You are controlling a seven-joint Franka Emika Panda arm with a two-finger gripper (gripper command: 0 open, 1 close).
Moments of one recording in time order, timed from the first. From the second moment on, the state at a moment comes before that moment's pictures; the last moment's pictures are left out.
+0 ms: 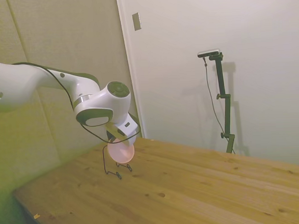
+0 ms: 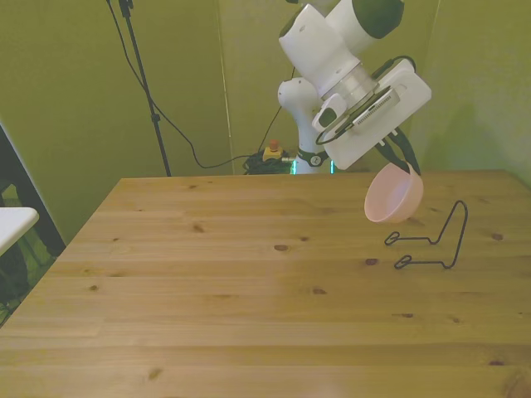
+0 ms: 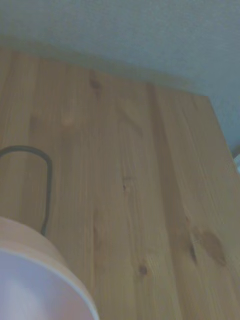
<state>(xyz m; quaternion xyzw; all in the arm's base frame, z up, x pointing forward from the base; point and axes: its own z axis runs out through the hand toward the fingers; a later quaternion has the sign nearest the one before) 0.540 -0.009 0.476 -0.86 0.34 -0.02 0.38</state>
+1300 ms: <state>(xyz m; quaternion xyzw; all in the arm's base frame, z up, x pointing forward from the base) 0.565 0.030 0.407 -0.84 0.28 -0.01 0.47</state>
